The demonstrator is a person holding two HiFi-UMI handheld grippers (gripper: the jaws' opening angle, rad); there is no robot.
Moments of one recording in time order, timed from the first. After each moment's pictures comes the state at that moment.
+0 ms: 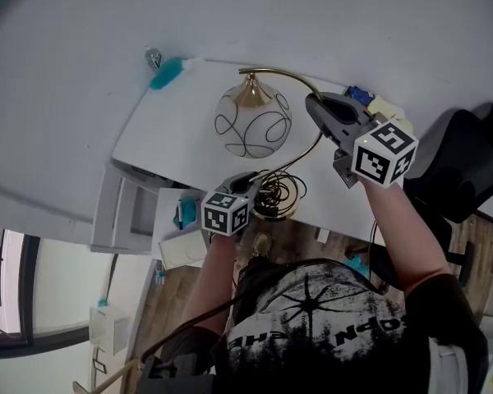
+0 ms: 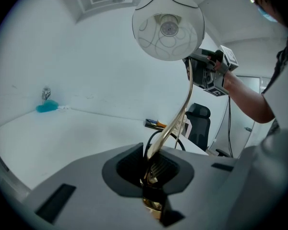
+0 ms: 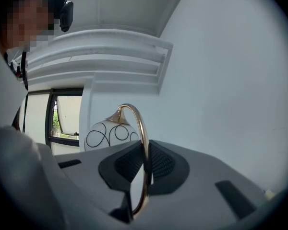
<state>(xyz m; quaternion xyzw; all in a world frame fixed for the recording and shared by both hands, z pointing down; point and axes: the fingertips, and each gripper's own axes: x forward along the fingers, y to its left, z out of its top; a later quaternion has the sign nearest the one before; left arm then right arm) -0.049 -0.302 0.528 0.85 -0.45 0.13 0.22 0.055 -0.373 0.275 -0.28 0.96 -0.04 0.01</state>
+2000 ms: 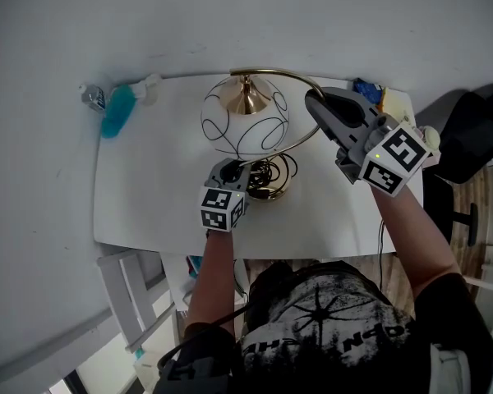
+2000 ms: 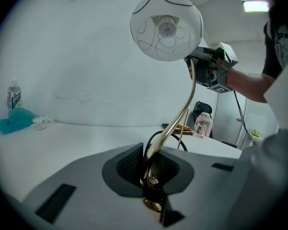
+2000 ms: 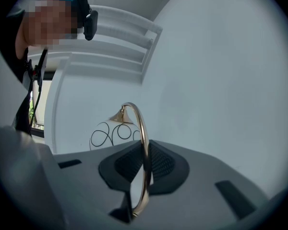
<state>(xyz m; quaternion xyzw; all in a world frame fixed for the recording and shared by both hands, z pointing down) -0.131 -0.540 0.590 0.91 -0.37 0.12 0.16 -0.021 -0.553 0.332 -0.38 0.93 -0.01 -0.01</state>
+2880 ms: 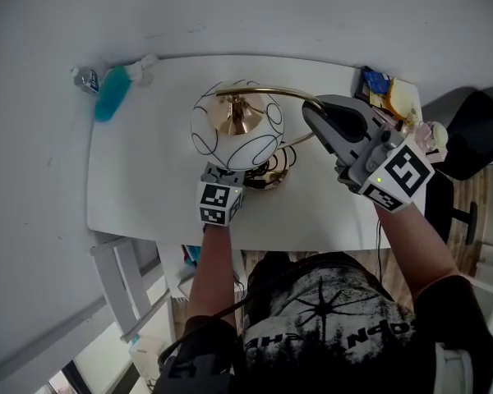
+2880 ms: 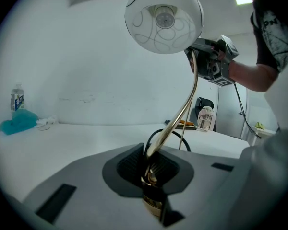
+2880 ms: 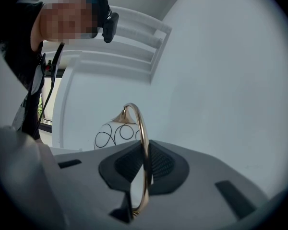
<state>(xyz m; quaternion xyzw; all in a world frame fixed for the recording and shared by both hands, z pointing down) -0.134 -0.543 0.610 0.90 -0.39 0.15 0.14 -0.031 -0.548 0.342 -0.33 0.94 -0.01 -0.01</state>
